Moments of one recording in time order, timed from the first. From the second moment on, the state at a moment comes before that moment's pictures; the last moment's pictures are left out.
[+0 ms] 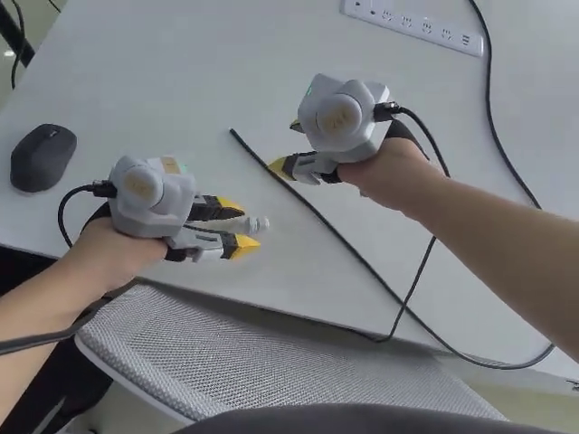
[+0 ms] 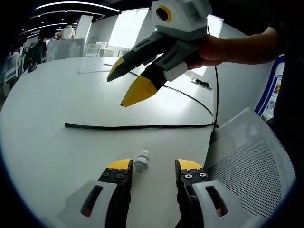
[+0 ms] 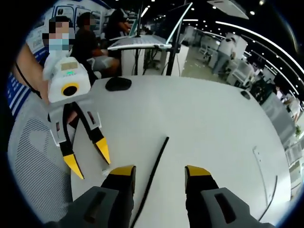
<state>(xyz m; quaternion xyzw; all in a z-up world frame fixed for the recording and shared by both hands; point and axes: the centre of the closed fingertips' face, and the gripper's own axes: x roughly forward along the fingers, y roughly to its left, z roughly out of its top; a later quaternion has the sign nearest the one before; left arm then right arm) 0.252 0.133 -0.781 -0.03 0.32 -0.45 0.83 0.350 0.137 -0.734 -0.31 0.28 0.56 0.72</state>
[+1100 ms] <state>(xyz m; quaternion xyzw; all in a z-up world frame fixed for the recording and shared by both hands) 0.234 0.153 -0.720 -0.02 0.30 -0.42 0.86 0.268 0.024 -0.666 -0.14 0.26 0.50 0.82</state>
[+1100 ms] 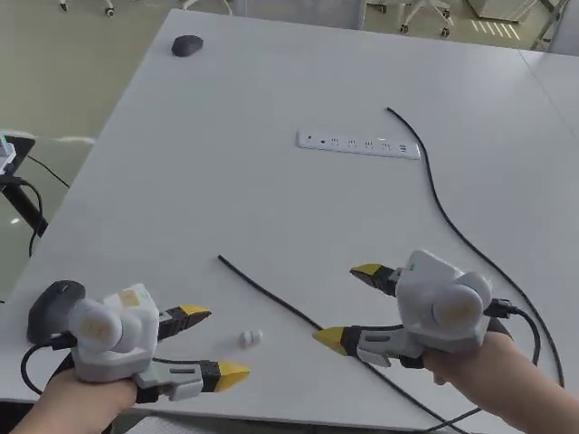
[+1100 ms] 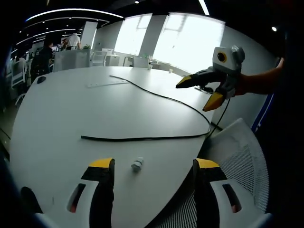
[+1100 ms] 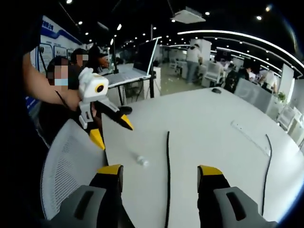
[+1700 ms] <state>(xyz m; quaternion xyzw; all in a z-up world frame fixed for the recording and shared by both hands) 0.220 0.167 -0.702 -0.01 0.30 -0.41 0.86 0.233 -0.029 -0.688 -0.10 0.28 0.43 0.85</state>
